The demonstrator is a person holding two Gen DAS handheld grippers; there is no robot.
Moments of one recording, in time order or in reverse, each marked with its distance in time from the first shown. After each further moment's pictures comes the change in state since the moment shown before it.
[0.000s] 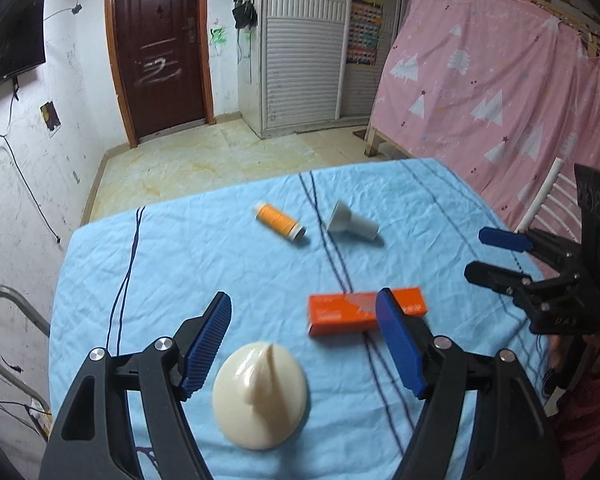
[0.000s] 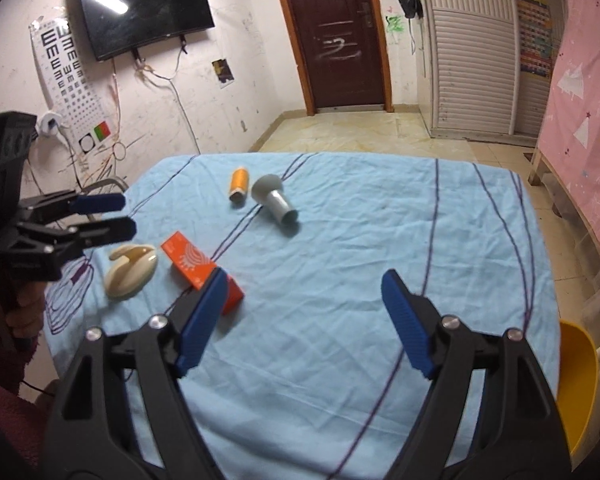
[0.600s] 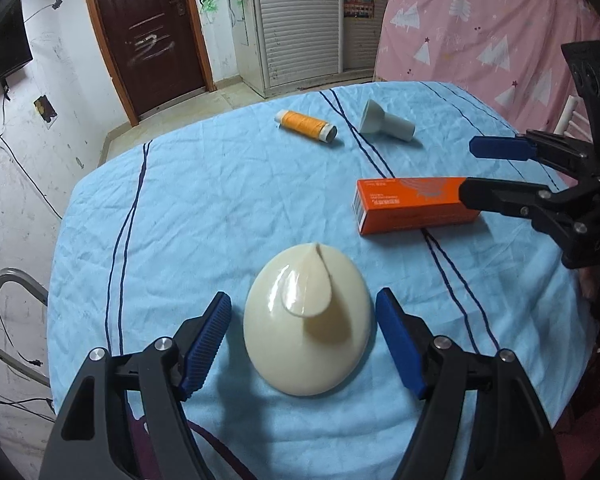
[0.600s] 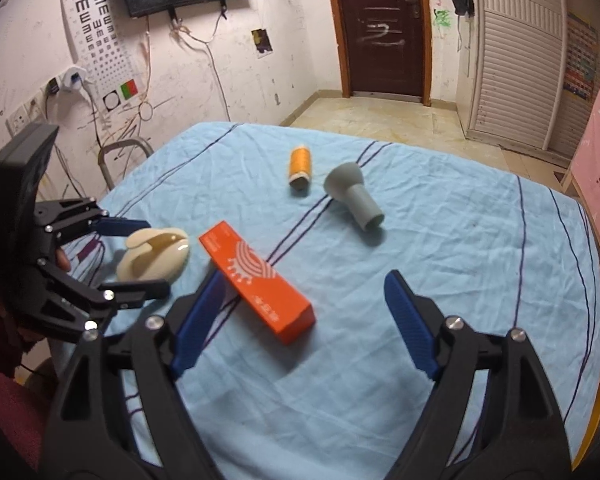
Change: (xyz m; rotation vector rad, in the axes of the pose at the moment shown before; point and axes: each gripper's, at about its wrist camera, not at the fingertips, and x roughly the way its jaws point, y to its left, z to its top) left arm 0.025 0.018 -0.050 0.079 0.143 0.049; right arm 0.044 0.050 0.012 -0.136 0.086 0.064
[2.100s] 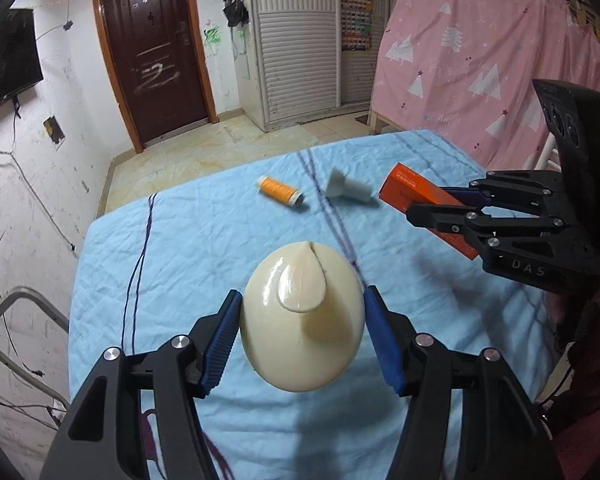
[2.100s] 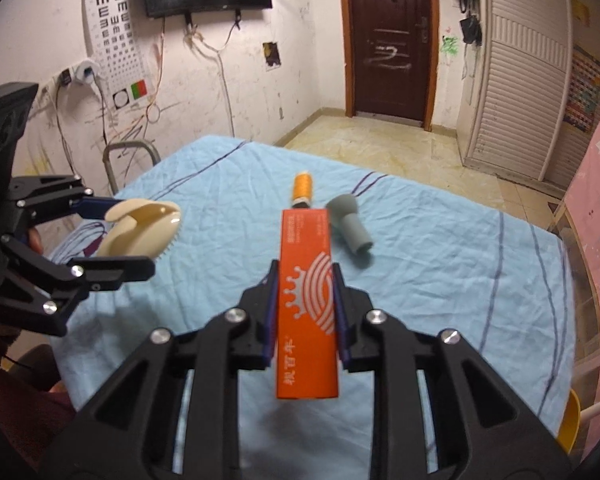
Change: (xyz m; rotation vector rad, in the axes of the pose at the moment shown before) left arm -0.059 -0.035 0.023 0.003 -0.126 0.006; right arm -0.034 -0.002 0.002 -0.066 -0.077 -0.030
